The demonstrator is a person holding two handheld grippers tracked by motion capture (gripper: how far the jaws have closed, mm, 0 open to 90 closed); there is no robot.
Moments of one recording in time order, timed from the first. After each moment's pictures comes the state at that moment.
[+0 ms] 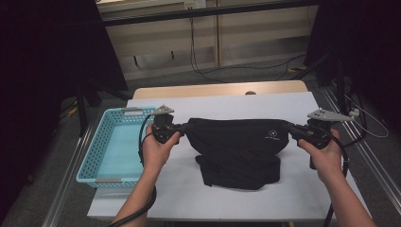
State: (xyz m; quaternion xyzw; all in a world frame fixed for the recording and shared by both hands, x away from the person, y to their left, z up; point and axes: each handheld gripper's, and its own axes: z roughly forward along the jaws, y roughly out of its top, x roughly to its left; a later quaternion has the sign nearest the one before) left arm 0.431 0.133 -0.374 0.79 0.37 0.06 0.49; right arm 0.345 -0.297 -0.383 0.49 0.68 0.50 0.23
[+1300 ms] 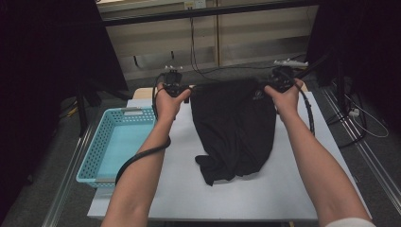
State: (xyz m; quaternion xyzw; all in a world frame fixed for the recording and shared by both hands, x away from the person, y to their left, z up) left arm 0.553 0.094 -0.353 0.78 0.41 0.09 0.46; right arm 0.515 -0.255 -0.358 0.56 0.64 0.45 0.28
